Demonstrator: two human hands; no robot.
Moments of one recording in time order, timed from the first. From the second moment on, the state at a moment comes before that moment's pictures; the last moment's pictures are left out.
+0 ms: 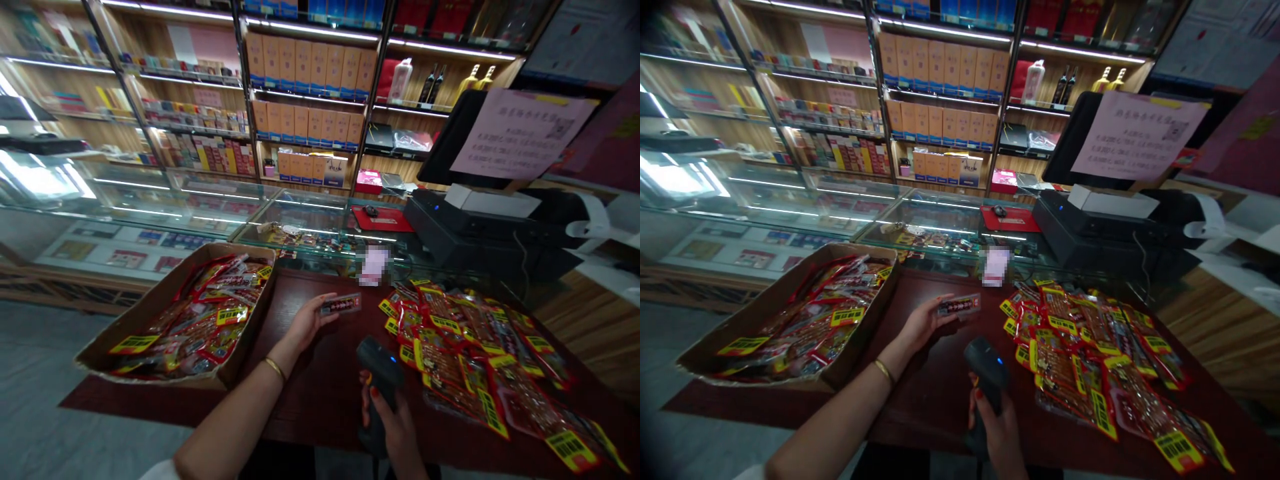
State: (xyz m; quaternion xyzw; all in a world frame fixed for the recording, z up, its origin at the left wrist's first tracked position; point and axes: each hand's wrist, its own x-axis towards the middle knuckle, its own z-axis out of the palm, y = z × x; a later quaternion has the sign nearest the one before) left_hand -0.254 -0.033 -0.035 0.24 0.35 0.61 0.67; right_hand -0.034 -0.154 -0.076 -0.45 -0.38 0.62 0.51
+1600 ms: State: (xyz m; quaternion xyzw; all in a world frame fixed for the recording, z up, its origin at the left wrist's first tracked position) left_hand -0.145 -0.001 -0.011 0.32 0.33 0.47 0.75; right_hand -0.018 -0.177 -0.080 -0.42 -0.35 0.62 0.56
